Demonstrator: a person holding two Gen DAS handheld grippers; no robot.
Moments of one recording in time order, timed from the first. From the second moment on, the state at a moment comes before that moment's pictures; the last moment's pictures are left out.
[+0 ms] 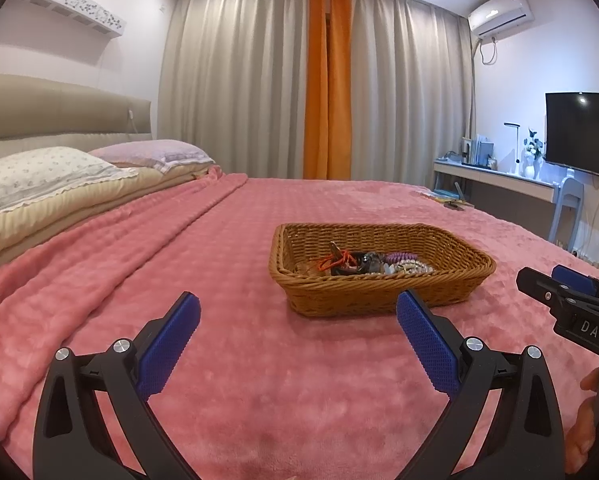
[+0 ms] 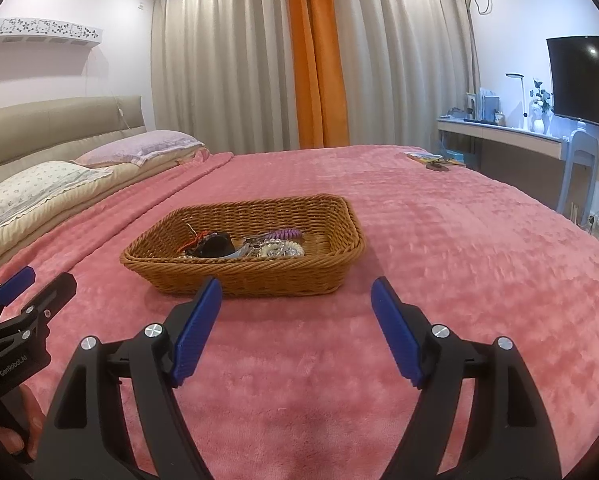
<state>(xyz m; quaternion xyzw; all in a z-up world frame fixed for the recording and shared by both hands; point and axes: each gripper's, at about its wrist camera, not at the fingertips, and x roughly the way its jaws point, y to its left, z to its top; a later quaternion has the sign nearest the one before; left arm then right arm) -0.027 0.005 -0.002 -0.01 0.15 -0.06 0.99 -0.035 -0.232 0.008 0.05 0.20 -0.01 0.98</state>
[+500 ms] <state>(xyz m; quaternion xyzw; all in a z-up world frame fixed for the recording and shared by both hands) -0.026 0.005 -0.002 -0.01 0.15 -0.06 0.99 -0.036 -0.227 0.008 0.05 0.20 -0.01 0.98</state>
